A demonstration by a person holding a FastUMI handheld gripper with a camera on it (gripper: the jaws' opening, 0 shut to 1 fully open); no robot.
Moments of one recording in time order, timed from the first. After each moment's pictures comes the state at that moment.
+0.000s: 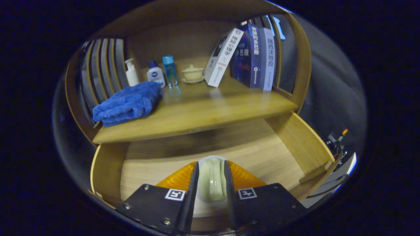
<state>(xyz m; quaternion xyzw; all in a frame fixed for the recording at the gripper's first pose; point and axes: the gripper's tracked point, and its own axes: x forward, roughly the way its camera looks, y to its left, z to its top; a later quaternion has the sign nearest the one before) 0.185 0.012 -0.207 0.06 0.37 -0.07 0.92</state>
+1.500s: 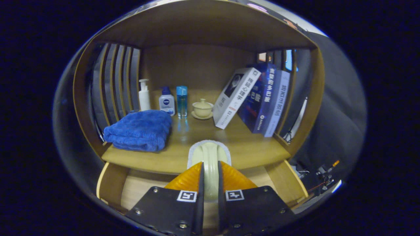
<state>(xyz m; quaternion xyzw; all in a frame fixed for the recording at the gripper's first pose) 0.250 0.022 -0.103 -0.02 0.26 -0.04 0.96</state>
